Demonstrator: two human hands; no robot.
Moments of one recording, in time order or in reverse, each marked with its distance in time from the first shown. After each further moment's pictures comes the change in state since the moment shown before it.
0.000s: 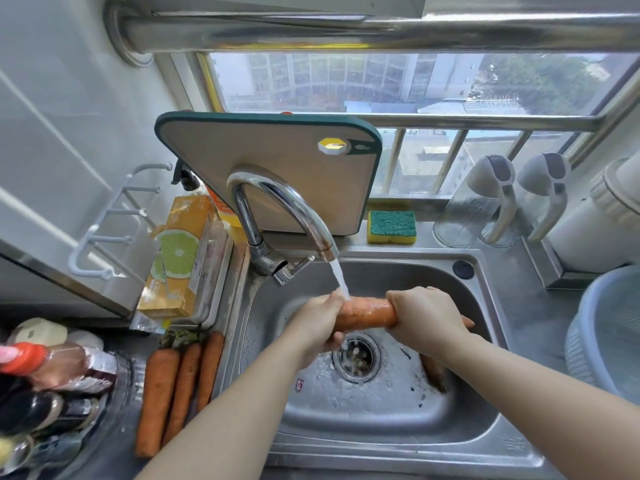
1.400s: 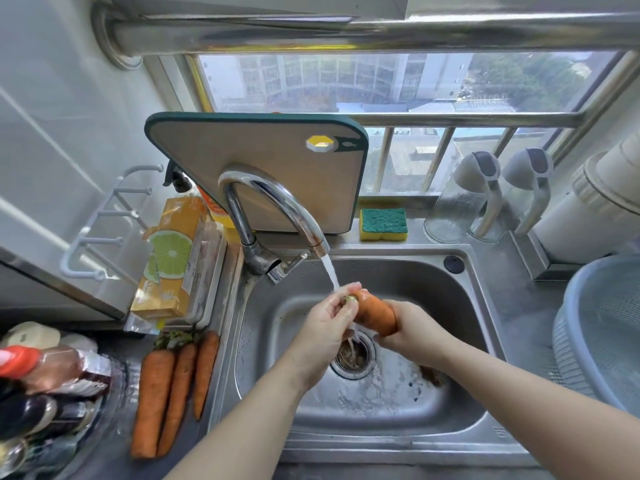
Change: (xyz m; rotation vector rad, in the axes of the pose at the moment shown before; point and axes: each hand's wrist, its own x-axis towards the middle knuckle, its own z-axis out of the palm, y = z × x) left_hand -0.023 -0.014 0.017 -0.093 -0.132 0.322; right_hand -0.015 0.002 0.027 0.704 -0.143 0.121
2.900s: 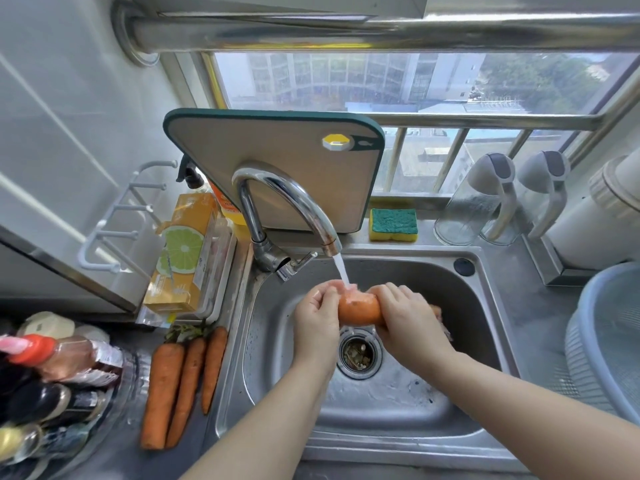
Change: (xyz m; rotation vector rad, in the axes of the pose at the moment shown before) left_hand 0.008 -0.004 0.000 -0.206 0.468 0.101; right_hand 0.001 -0.020 0.014 -0.487 0.351 -0.340
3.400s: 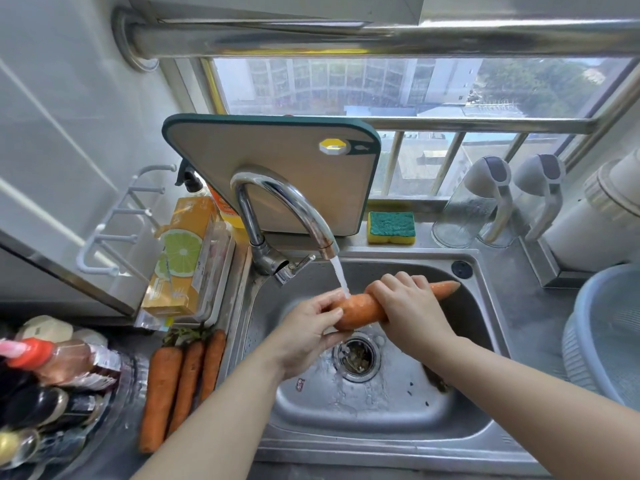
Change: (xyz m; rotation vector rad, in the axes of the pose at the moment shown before) left_hand 0.013 0.016 -0.029 0.073 -0.482 -0.364; right_hand 0.014 0.007 -0.010 -0.211 -0.030 -0.031
